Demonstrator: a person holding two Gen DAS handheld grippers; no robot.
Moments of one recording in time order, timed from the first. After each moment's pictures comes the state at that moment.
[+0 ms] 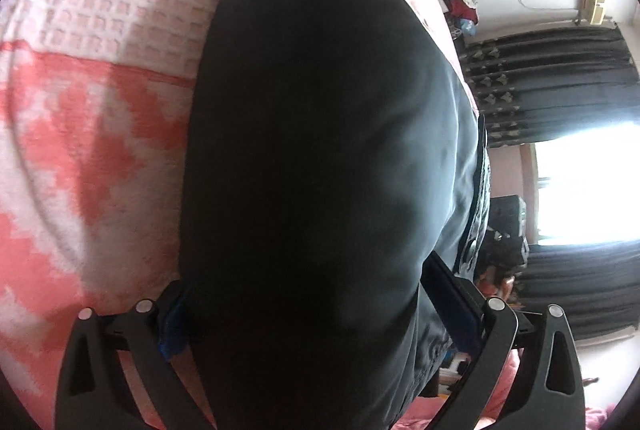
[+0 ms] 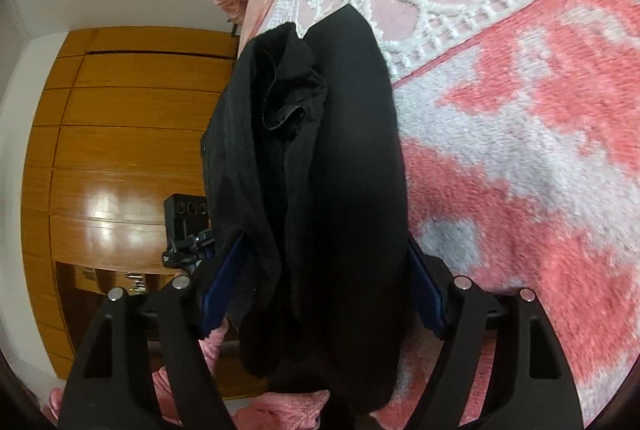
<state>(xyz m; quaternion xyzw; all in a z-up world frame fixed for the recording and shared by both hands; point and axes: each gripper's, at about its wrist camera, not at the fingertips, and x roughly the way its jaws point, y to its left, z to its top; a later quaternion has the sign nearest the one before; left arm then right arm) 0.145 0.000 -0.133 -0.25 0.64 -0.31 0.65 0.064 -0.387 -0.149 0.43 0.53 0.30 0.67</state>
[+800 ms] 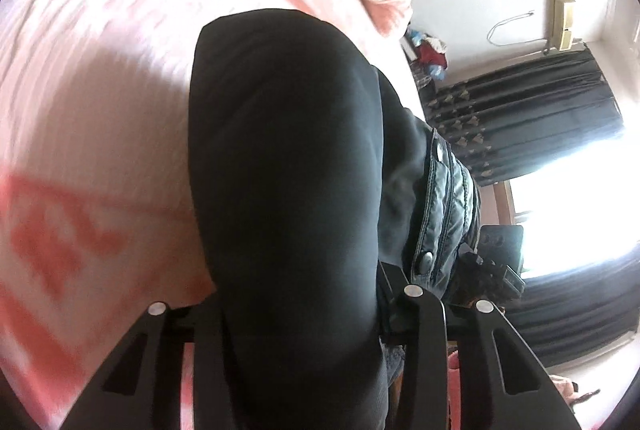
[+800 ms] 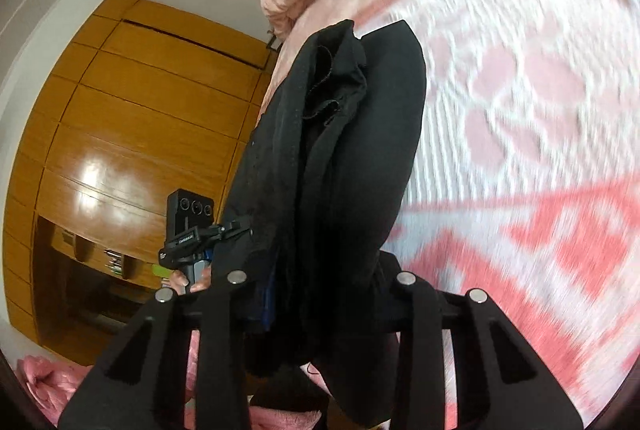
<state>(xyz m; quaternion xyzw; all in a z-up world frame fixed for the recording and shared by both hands) 0.183 -0.026 -0.061 -0.30 0.55 -0.32 0.71 0.086 -0.395 -0.047 0.35 0.46 0.32 0.75</state>
